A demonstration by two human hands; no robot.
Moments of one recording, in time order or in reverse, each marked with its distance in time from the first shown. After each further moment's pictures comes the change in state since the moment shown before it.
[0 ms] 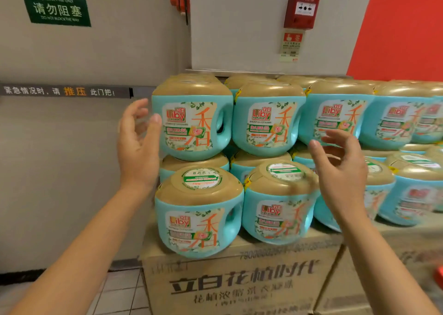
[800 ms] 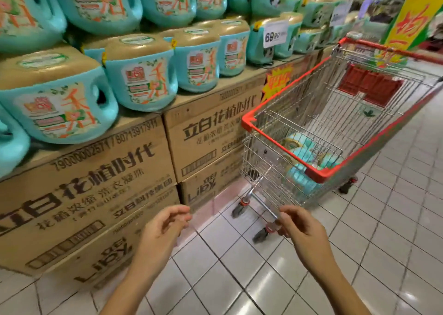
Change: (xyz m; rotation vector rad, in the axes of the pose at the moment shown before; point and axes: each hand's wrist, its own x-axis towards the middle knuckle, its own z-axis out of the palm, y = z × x) left_hand -0.426 0.077 0.089 -0.139 -1.038 -0.708; right_hand -0.295 0.051 -0.394 -0.159 -0.007 0.862
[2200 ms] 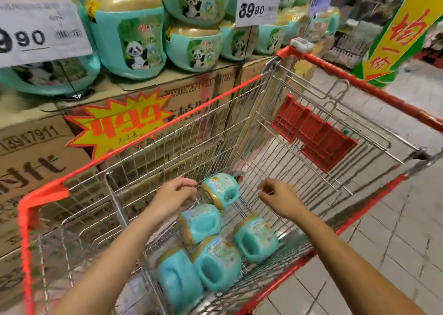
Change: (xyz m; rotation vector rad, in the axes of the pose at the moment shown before) left_hand 0.491 0.087 0.606 0.163 -0.152 -0.232; right_hand 0.685 0.100 -0.403 -0.820 -0.336 0.005
